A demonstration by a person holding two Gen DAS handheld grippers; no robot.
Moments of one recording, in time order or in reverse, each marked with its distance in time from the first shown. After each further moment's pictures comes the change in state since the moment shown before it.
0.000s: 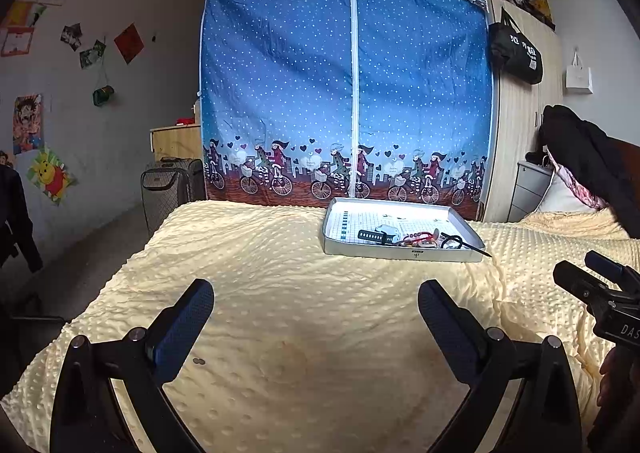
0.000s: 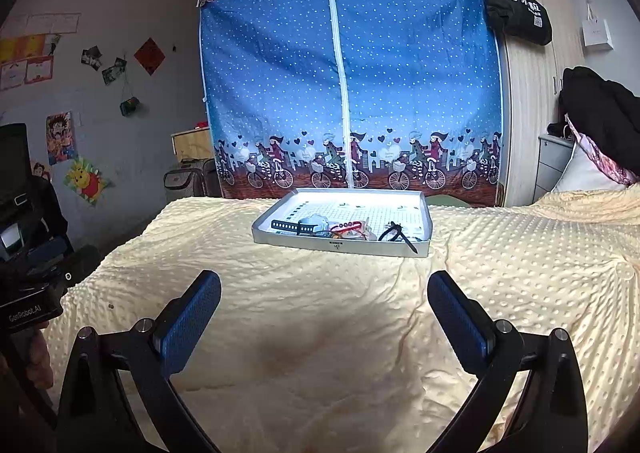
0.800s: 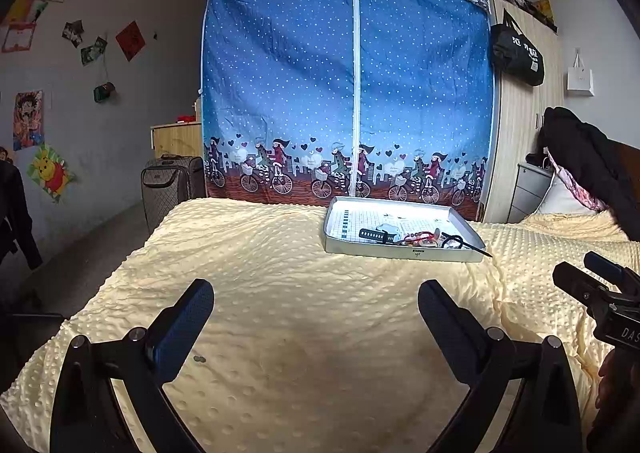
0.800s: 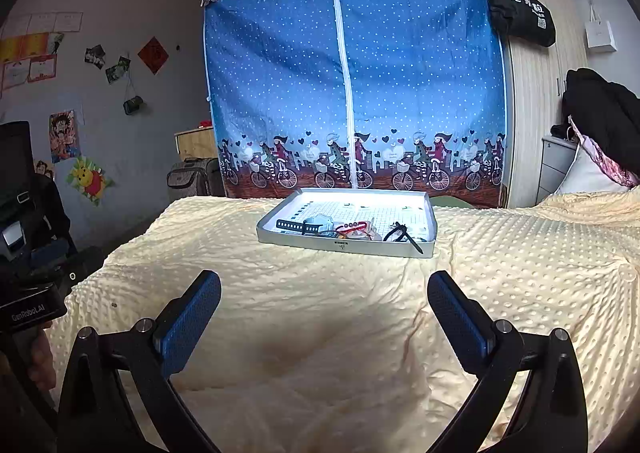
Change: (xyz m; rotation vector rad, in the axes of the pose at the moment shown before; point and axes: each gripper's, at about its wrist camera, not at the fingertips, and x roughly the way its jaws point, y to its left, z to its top) left arm 0.001 0.004 -0.003 -0.007 0.003 0.001; right arm 0.002 0.010 -0.004 -0.009 -0.007 0.009
